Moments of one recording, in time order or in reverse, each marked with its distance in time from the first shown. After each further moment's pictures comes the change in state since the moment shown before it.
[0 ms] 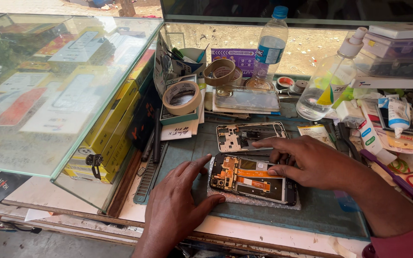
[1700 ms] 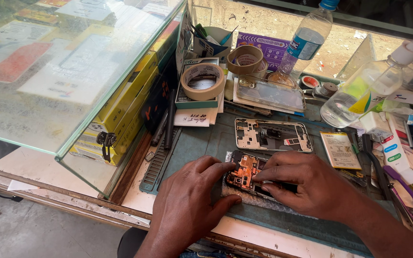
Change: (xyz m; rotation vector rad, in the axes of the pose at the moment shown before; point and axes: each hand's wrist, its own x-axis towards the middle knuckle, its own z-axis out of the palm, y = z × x) left_hand -0.004 -0.004 -0.004 -0.103 -0.024 0.087; right_hand 0.007 -0.018 0.038 0.057 0.165 -0.483
